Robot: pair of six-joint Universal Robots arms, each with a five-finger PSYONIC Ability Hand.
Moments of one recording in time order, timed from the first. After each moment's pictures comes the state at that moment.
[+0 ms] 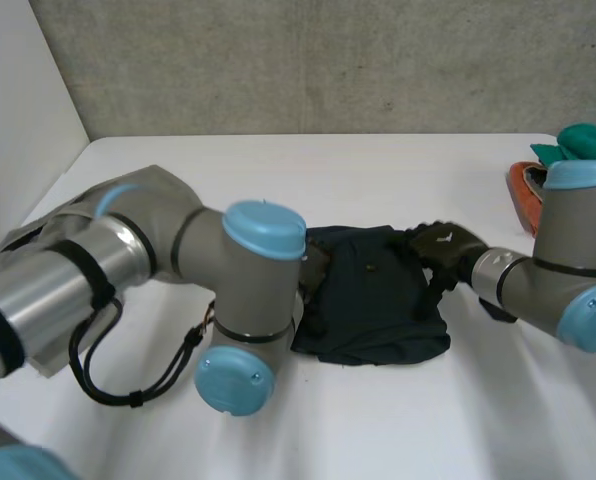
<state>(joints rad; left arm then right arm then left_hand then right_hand) 3.90 -2.48 -0.86 2.92 -1.80 3.34 1.83 -0.85 1.22 0.16 1.22 2.68 0.19 0.21 0.21 0.20 0.05 0.20 0.19 0.21 0.21 0.05</state>
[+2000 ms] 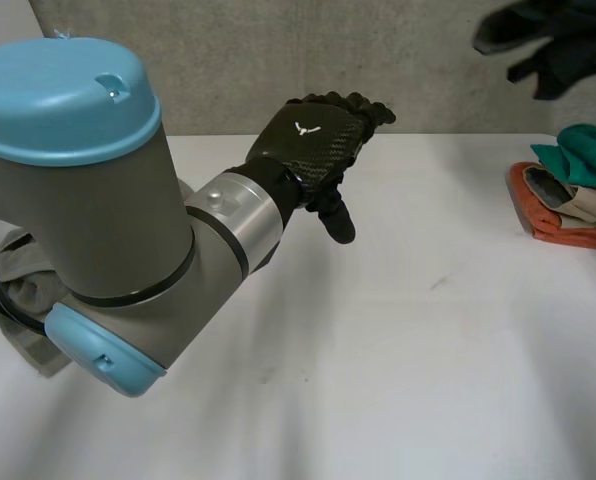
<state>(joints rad) 3.95 -1.98 -1.10 3.06 -1.48 3.22 1.38 -0.75 0.75 -0.83 1.09 3.36 0.19 0.21 0.21 0.20 0.05 0.95 1.13 1.17 1.20 0.93</state>
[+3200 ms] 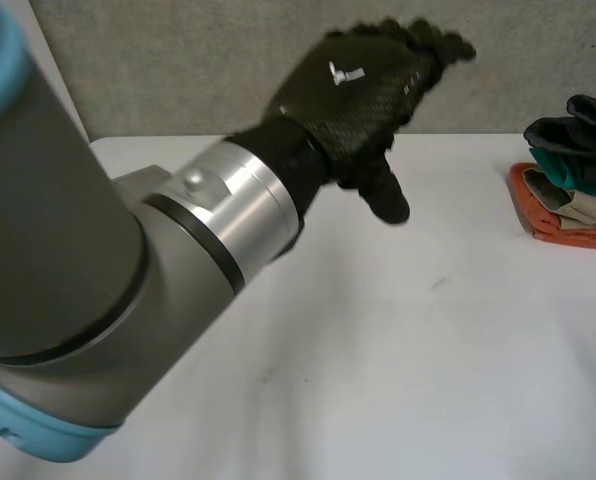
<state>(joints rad) 3.88 -1.83 -1.14 3.12 -1.41 3.21 0.90 -1.12 1.20 -0.32 1.19 2.66 0.19 0.21 0.21 0.20 0.05 0.23 0.22 0.21 0.22 0.05</state>
